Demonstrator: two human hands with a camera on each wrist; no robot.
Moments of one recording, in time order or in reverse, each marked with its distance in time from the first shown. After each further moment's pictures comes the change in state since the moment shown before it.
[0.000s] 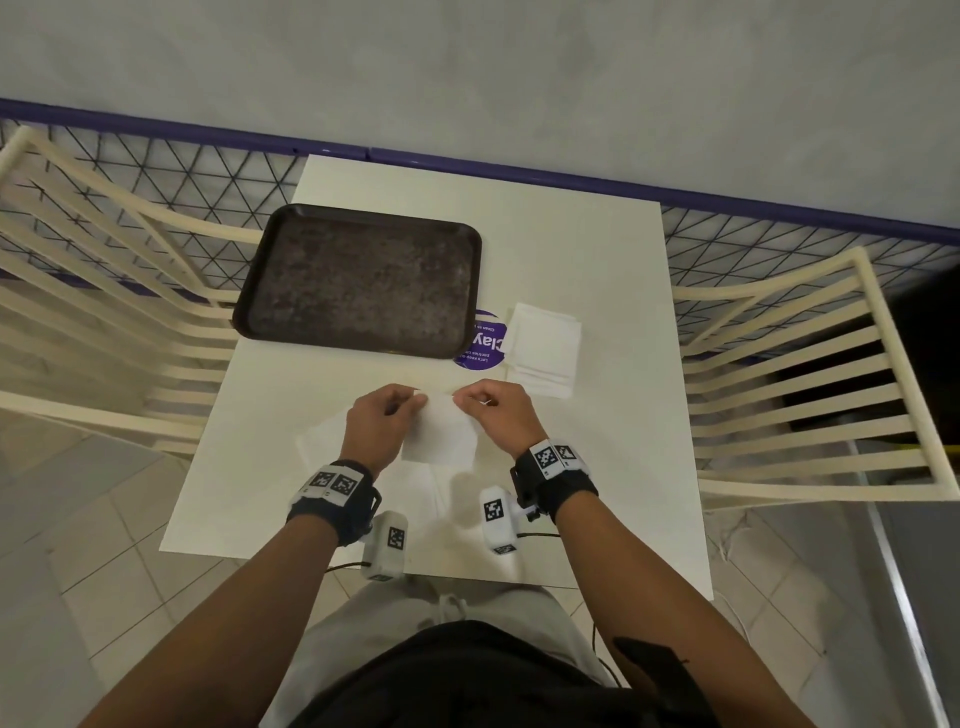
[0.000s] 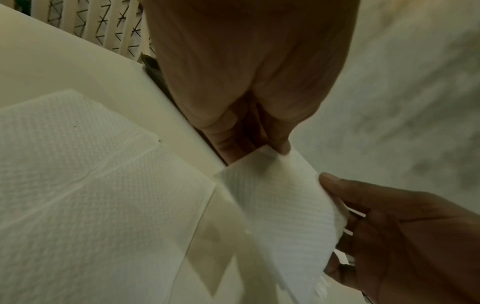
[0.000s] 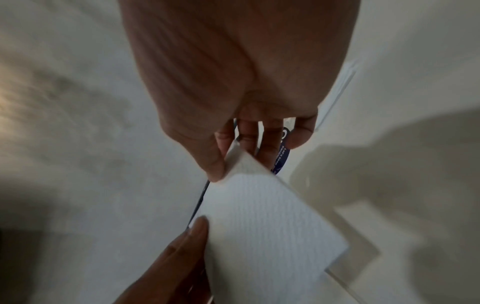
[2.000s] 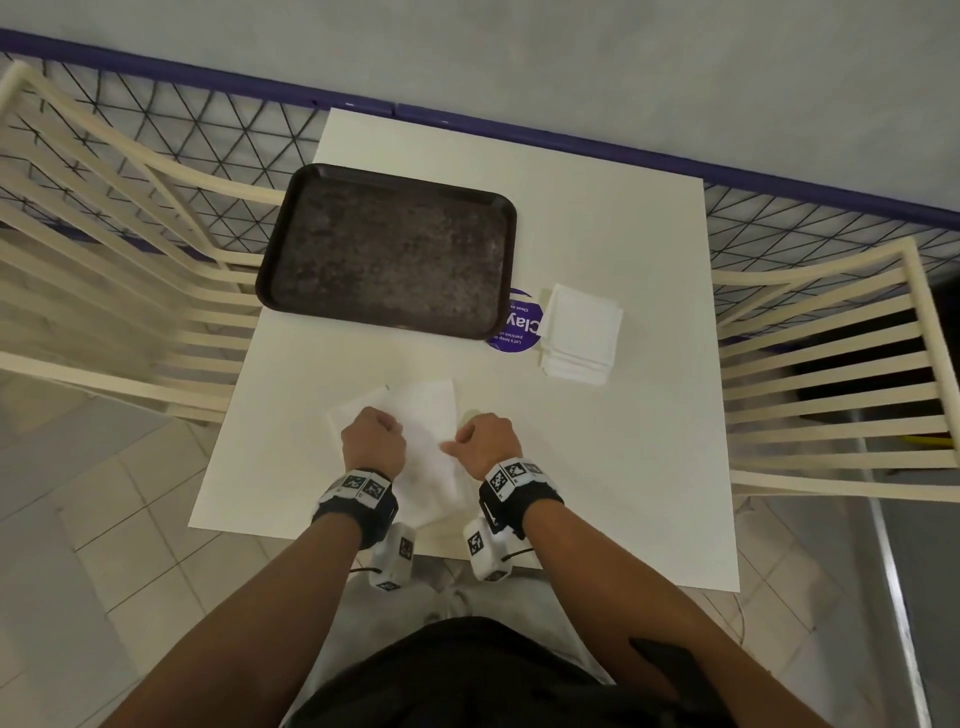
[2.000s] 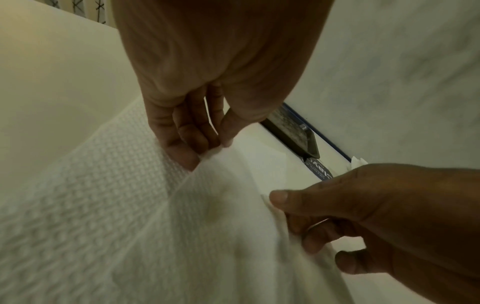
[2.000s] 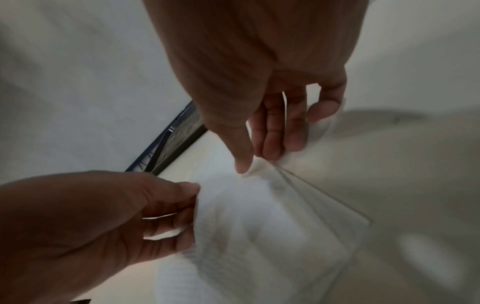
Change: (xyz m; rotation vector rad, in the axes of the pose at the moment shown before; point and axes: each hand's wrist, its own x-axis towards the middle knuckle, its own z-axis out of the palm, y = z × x) left_hand 0.001 -0.063 -0.027 0.325 0.122 -0.379; right_hand -0.009 0.029 0.090 -0.547 -0.144 0.287
